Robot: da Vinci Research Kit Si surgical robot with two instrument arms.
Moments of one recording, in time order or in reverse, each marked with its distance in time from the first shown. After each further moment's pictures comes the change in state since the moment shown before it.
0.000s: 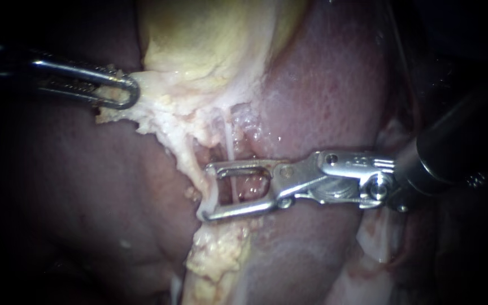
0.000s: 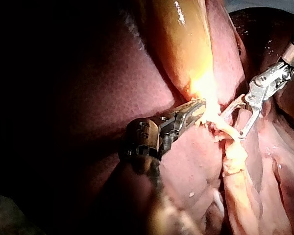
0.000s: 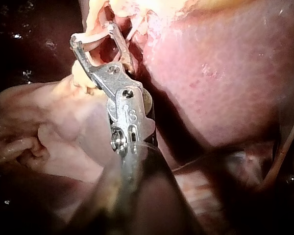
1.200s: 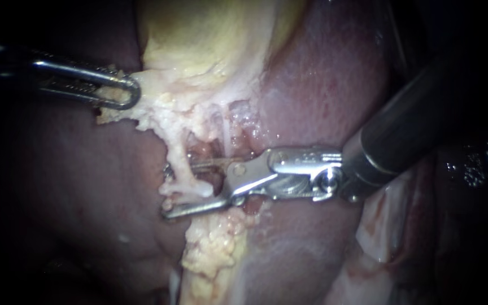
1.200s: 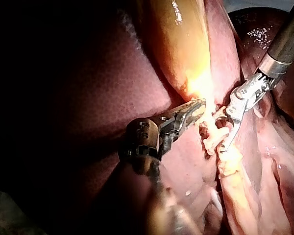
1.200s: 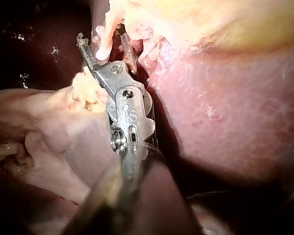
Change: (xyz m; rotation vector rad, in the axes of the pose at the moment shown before) right arm -0.001 0.004 0.004 -0.040 -0.004 -0.073; left arm 0.000 0.000 0.000 0.002 0.001 0.000
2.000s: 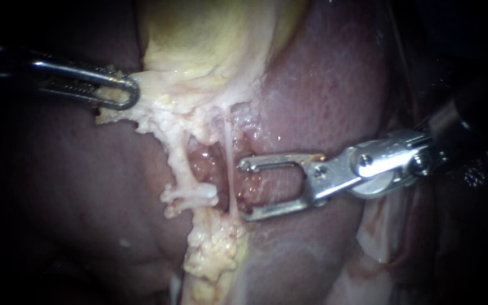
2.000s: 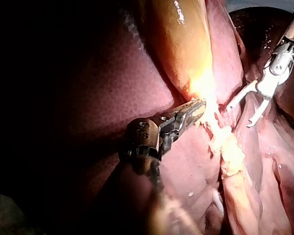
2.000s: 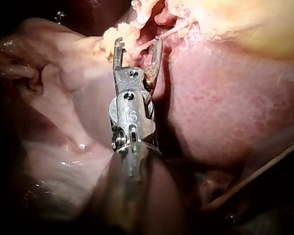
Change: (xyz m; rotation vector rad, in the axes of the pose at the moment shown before) right arm 0.003 -0.006 -0.013 -0.038 -0.222 -0.244; left arm 0.000 0.000 0.000 -0.001 0.000 0.001
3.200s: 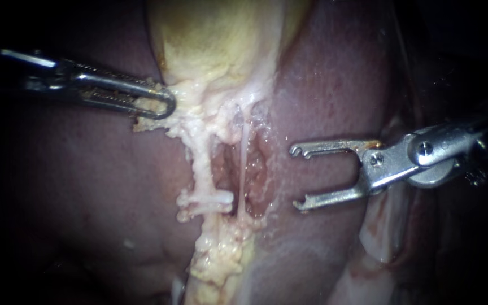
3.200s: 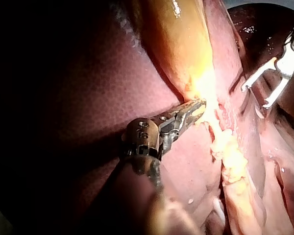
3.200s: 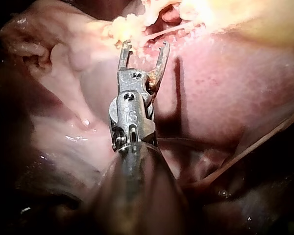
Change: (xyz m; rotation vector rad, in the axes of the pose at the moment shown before) right arm 0.001 0.000 -0.005 -0.031 -0.017 -0.023; left arm -0.001 -0.002 0.006 -0.015 -0.008 0.015
